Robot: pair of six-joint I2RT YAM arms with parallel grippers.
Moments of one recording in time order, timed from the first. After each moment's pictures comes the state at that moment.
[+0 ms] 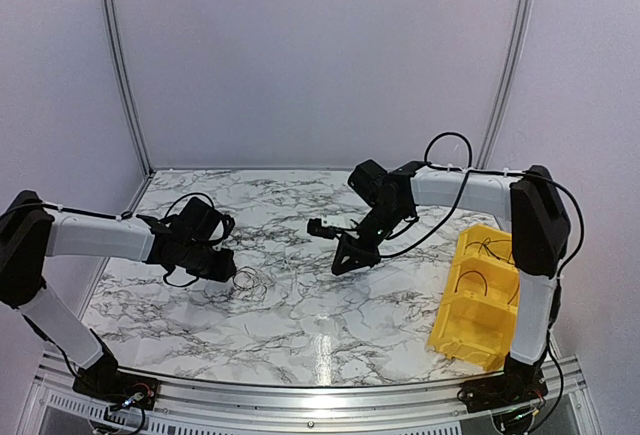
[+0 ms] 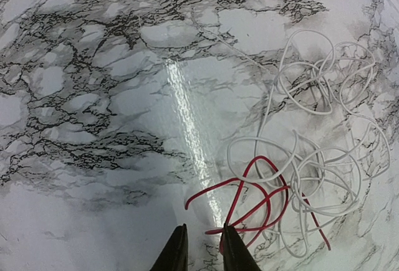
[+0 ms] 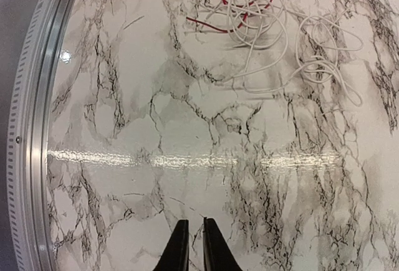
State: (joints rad) left arm -0.64 1.55 0.81 -0.25 -0.02 -0.37; right arm 0.69 1.98 1.56 -0.88 -0.63 -0.73
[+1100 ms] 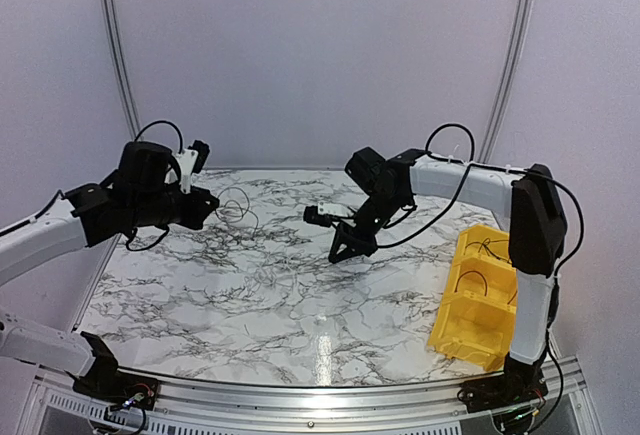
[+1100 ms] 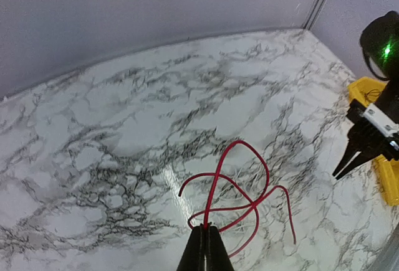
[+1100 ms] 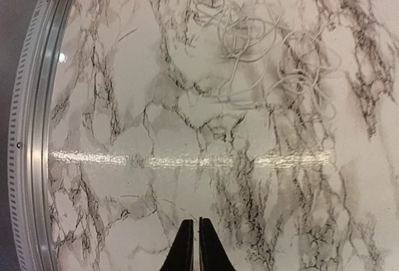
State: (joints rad) left arm -0.64 1.18 0.96 -0.37 -0.07 -0.22; right arm 0.69 2.00 1.65 -0.94 -0.61 -0.72
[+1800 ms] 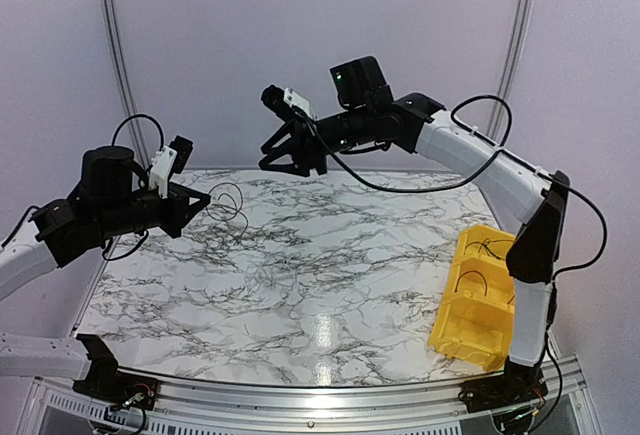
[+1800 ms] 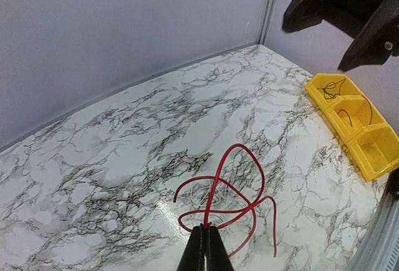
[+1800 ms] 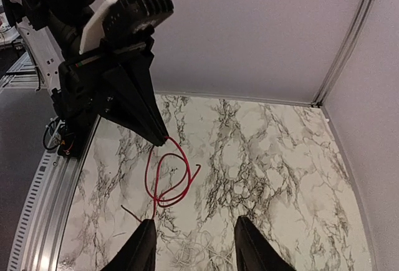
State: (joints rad) left arm -0.64 0.95 0.90 -0.35 0.06 -0.06; right arm 0.81 1.99 2.16 -0.63 -0.69 -0.42
